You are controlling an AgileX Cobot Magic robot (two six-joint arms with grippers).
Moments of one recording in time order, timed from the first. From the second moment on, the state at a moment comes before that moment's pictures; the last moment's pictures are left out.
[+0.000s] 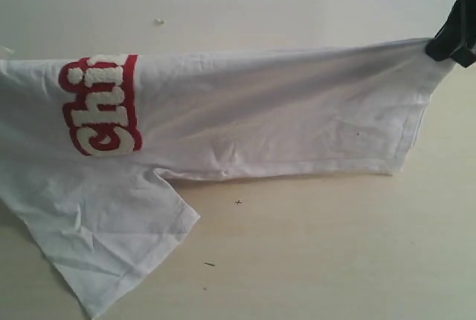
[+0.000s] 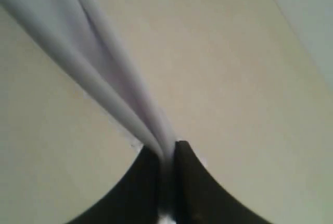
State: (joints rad) left arm 0.04 1.37 -1.07 0.08 0.61 0.93; right arm -0.19 1.65 -1.46 0.29 1.02 -1.11
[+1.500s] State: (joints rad) left arm 0.05 1.00 -1.23 0.14 1.00 0.73; right arm -0.08 1.31 -1.50 0.34 1.23 -0.77
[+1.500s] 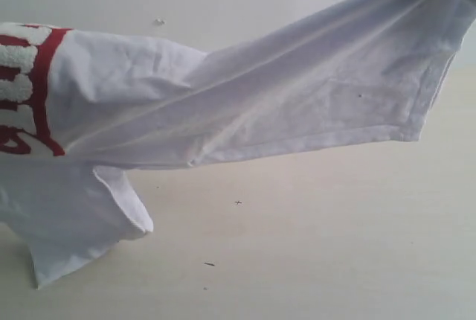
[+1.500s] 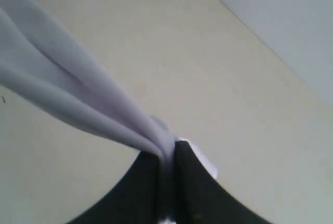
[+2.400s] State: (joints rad) left arm 0.05 1.30 -1.28 0.01 1.11 0.80; right arm -0.08 1.47 -1.35 0.20 1.12 -0.69
